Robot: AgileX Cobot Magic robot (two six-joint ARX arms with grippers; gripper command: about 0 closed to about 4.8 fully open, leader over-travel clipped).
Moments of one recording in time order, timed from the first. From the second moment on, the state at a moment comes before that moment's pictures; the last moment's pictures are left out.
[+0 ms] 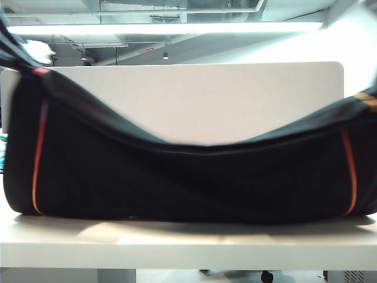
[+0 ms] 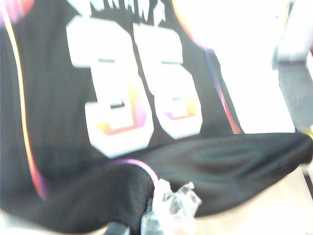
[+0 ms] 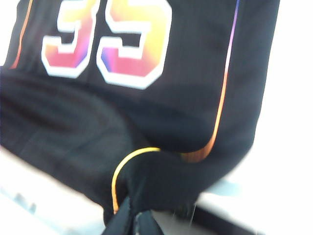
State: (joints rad) left arm -0.11 0.85 0.71 -0.51 0.59 -0.32; right arm 0.10 0.94 0.82 -0.83 -0.44 0.13
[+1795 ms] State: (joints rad) left arm -0.07 1.55 0.81 -0.37 0.47 -0.15; right arm 0.00 1.62 0.85 -0.36 -0.57 0.15
